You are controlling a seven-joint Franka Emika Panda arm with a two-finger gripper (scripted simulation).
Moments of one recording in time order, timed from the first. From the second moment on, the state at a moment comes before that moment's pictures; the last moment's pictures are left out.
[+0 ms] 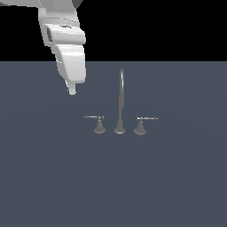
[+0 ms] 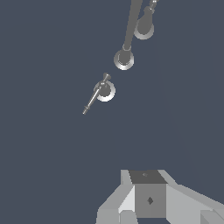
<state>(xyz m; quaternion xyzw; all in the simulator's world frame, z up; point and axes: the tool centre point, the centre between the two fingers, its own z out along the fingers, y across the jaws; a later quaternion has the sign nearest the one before) -0.068 0.125 0.210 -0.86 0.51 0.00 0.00</state>
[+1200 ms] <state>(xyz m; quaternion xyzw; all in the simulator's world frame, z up) 0.038 0.106 0.089 -0.72 0.69 0.00 0.00</state>
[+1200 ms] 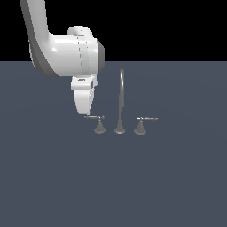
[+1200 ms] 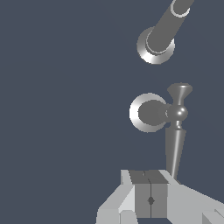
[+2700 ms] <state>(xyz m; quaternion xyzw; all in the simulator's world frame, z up) 0.033 0.108 0.069 -0.69 0.73 -0.01 0.01</state>
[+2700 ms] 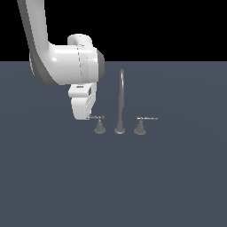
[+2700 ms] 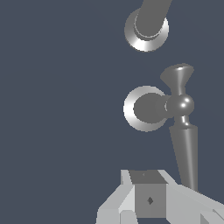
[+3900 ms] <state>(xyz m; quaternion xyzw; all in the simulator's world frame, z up) -0.026 0.106 0.069 -0.70 0.71 0.00 0.01</state>
